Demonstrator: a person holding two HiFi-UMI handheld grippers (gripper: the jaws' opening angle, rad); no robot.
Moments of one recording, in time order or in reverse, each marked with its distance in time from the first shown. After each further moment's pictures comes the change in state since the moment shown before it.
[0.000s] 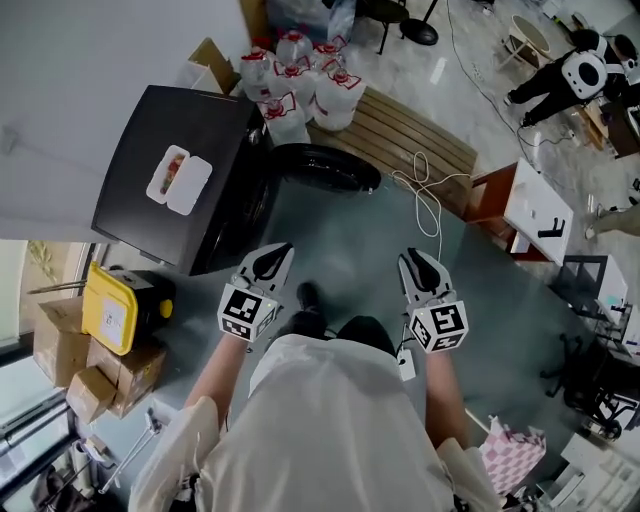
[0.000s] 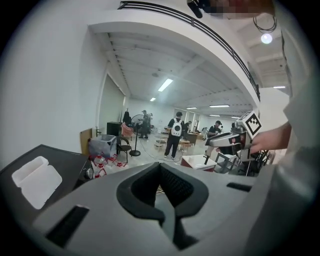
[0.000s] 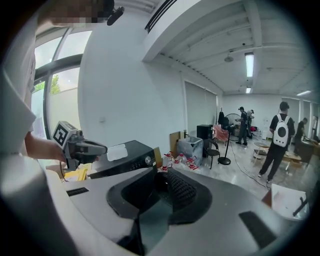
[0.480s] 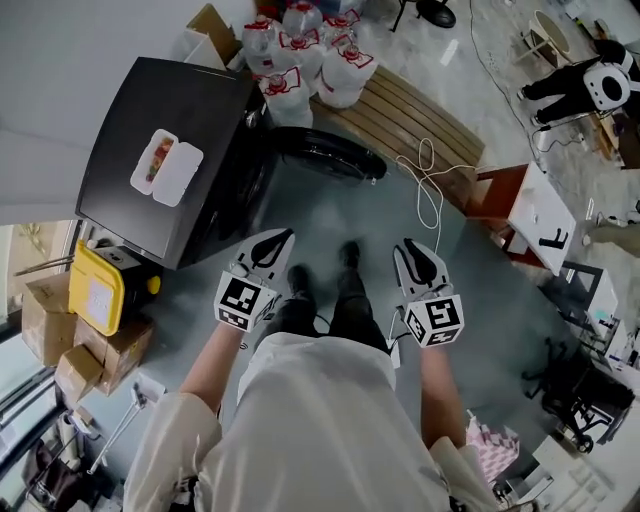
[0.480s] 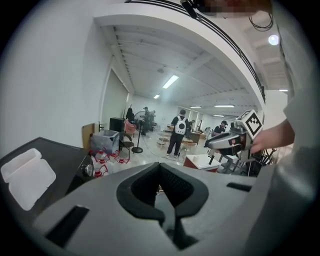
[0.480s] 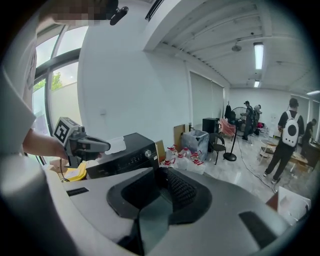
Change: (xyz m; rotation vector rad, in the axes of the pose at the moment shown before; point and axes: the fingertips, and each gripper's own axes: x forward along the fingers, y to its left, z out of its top) left arm 0.057 0.046 -0.015 -0.044 0.029 0.019; right arm 0.080 -0.024 -0.010 -0.019 0.090 0.061
